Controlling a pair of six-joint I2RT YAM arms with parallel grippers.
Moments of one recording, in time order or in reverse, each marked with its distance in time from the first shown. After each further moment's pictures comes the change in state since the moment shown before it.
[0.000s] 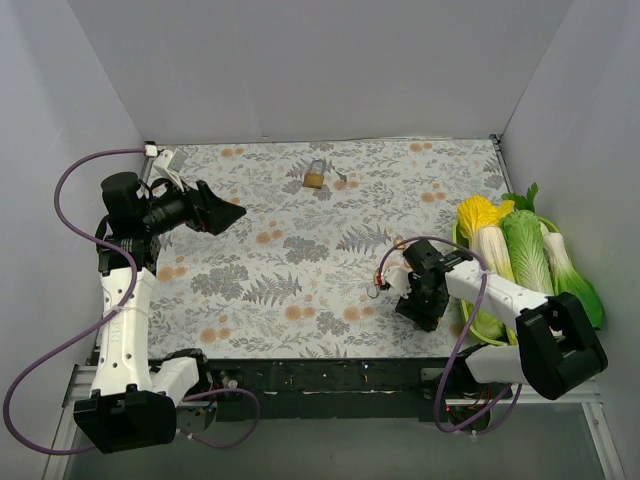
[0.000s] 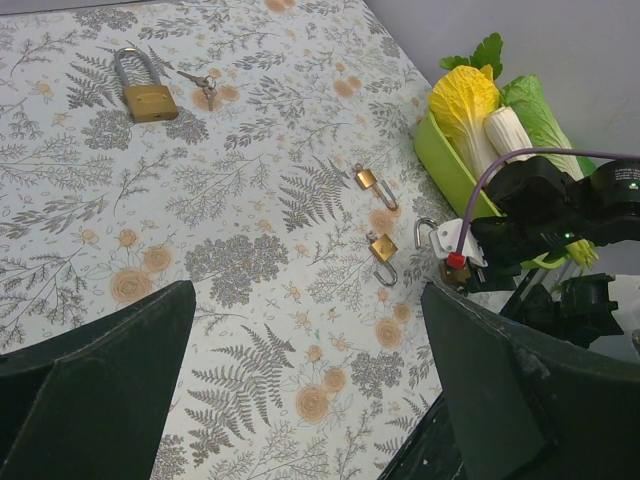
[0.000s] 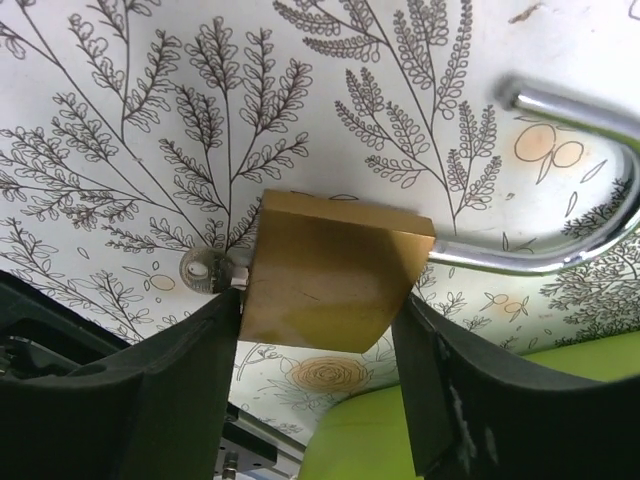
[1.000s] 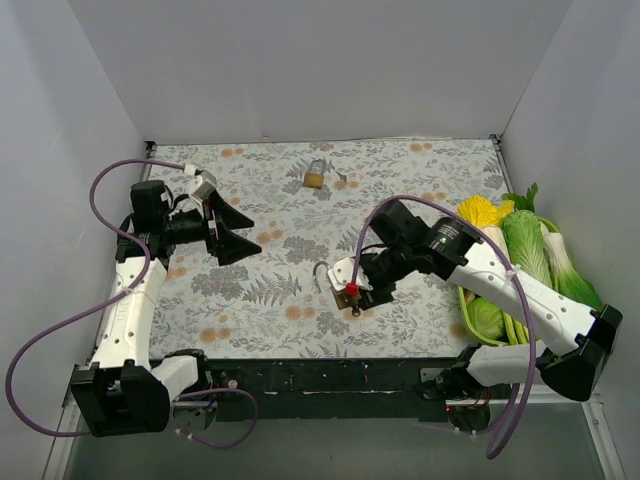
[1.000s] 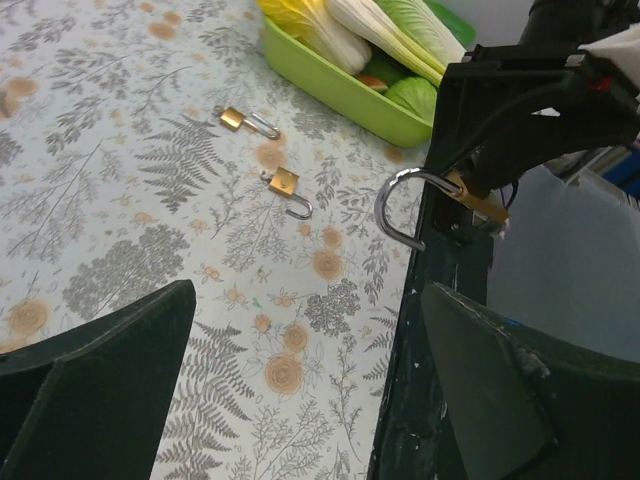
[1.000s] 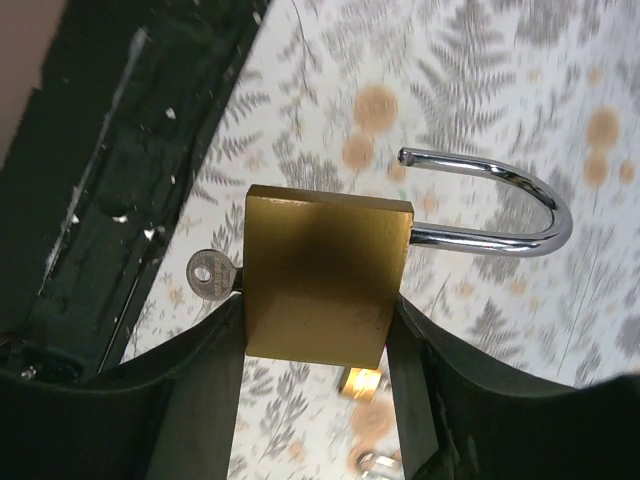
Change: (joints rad) left arm -0.041 0.088 -0.081 -0.069 0.393 0.334; right arm 0.350 -0.072 0.600 -0.238 -0.524 -0.437
